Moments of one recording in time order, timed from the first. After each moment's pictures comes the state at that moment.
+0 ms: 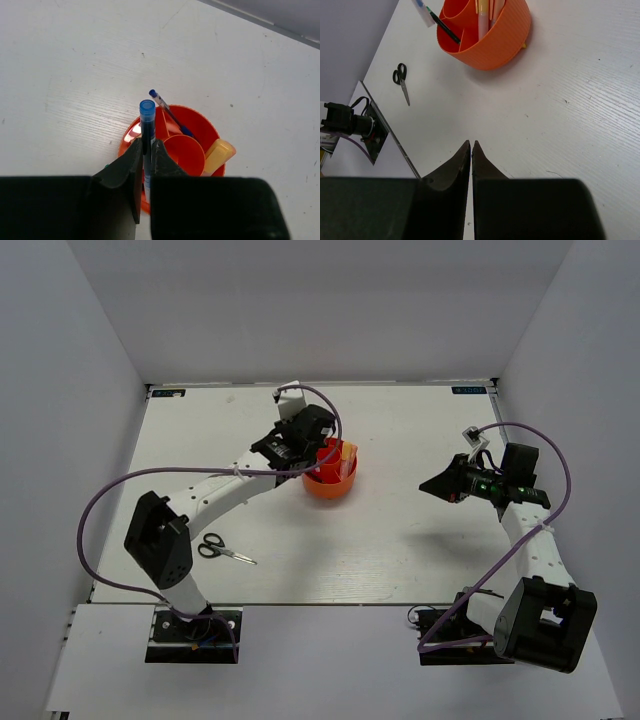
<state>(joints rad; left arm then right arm) -0.77 1.66 1.42 -0.41 -0.72 -0.74 -0.19 1.12 0.75 -0.39 -1.09 -0.01</state>
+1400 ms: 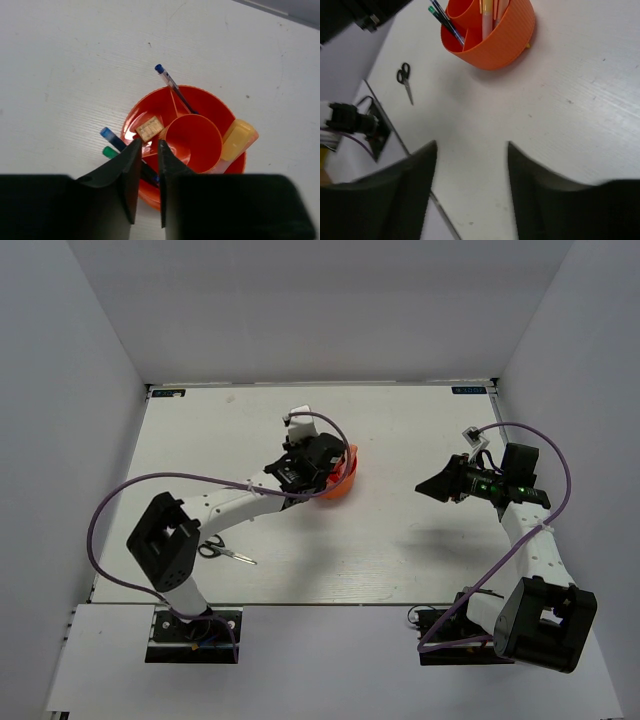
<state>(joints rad) -0.87 1.68 1.24 -0.20 -0.86 -0.73 -0.20 1.12 0.75 -0.40 -1.10 -0.01</state>
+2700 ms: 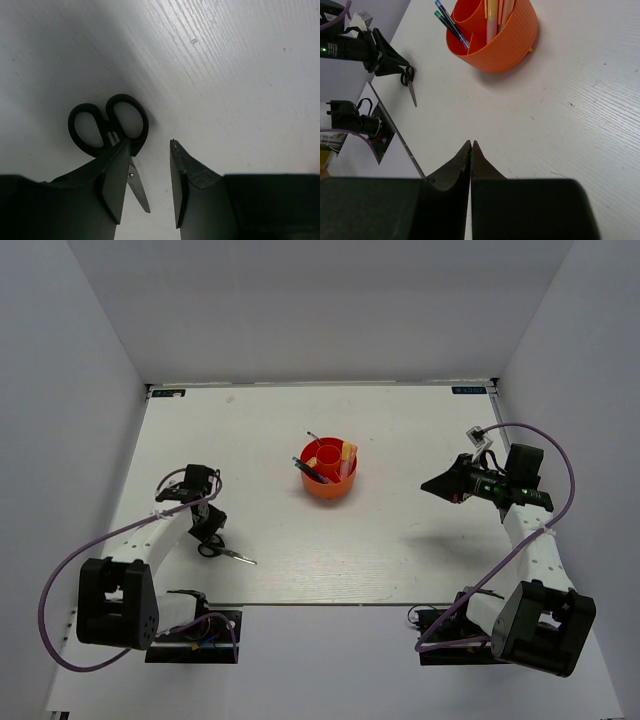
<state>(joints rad) -0.12 1.22 0.68 -0.72 -0.24 -1.06 -0.22 1.10 0.76 -0.40 -1.13 -0.01</state>
